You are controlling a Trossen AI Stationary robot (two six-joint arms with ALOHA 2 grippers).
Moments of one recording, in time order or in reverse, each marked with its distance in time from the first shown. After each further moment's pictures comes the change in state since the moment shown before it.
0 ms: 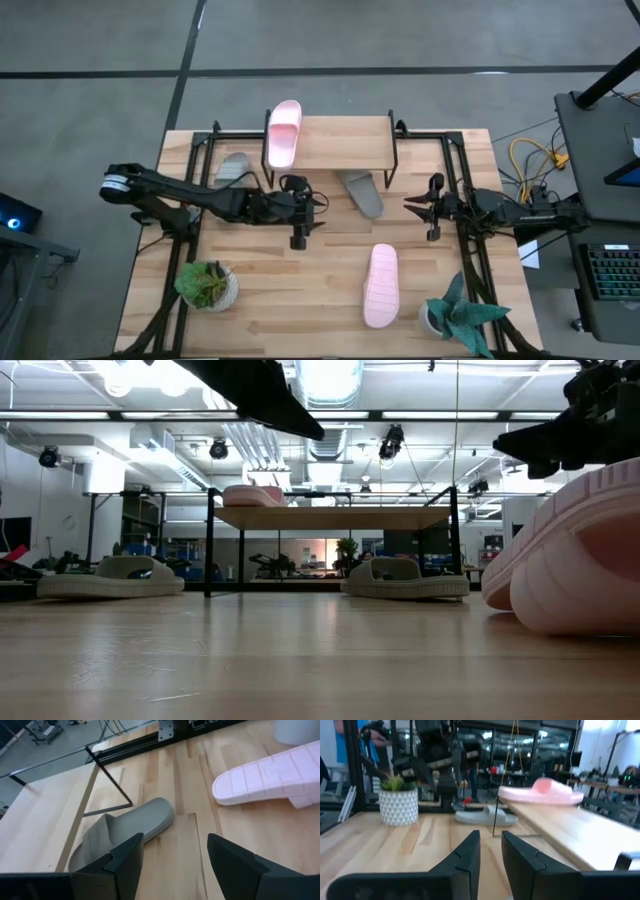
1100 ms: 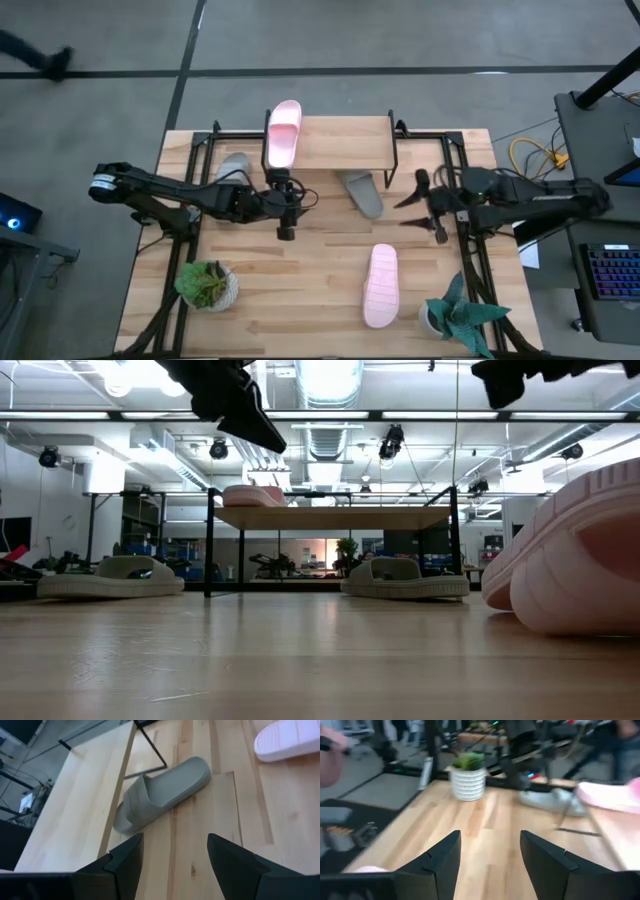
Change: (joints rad) left arm 0.000 -0.099 -0.019 -0.223 -0.189 -0.005; right arm 0.003 0.576 0.612 -0.376 -0.353 0.019
